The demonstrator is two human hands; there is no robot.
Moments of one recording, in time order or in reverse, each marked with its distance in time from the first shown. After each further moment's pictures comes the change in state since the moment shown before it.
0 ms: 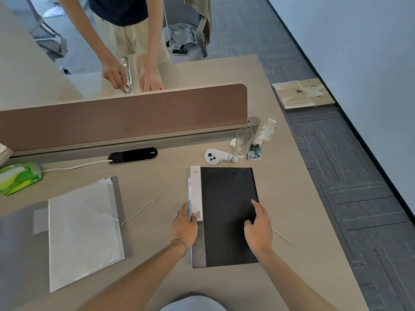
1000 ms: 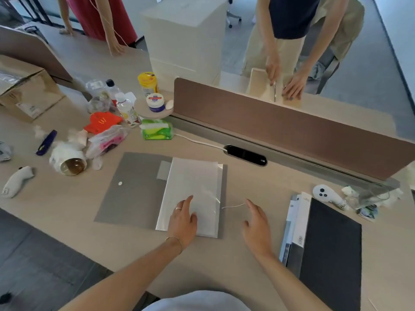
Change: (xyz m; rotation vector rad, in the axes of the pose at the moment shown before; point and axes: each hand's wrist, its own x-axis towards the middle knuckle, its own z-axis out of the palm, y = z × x) left_hand -0.044 -0.221 -0.226 -0.105 0.358 -0.019; right_hand -0.137 -0.172 0.207 -0.259 -0.317 -0.638
